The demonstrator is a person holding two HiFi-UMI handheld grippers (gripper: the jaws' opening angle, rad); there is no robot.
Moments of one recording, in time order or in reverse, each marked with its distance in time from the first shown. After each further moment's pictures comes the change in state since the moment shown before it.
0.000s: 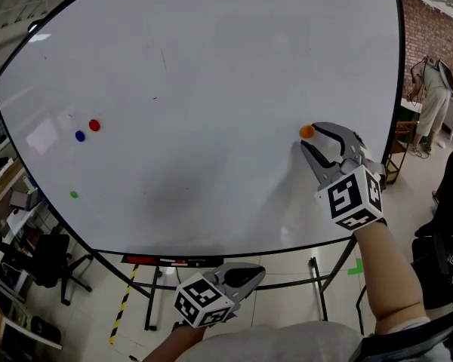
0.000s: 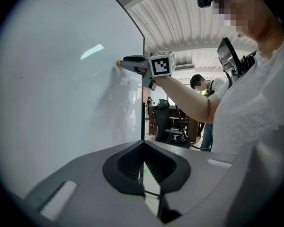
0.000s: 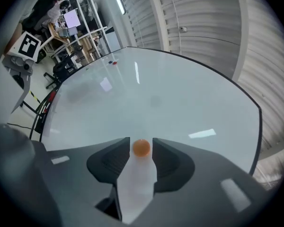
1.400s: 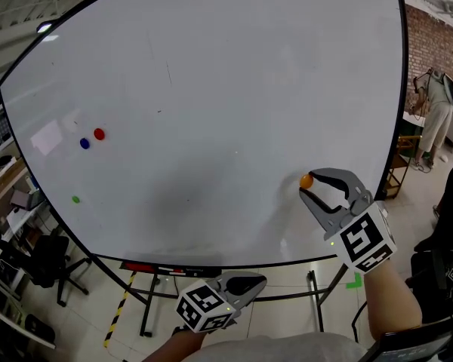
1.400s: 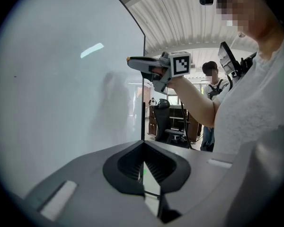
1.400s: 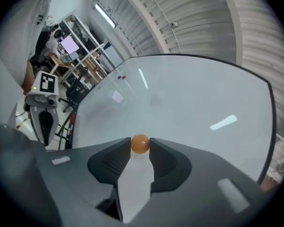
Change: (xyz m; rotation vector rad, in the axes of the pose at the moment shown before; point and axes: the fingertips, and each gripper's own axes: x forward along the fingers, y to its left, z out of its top) left arm 0.012 0.003 0.006 -0.007 0.011 -0.001; right arm -0.043 0.042 0.017 0.169 -0.074 0.250
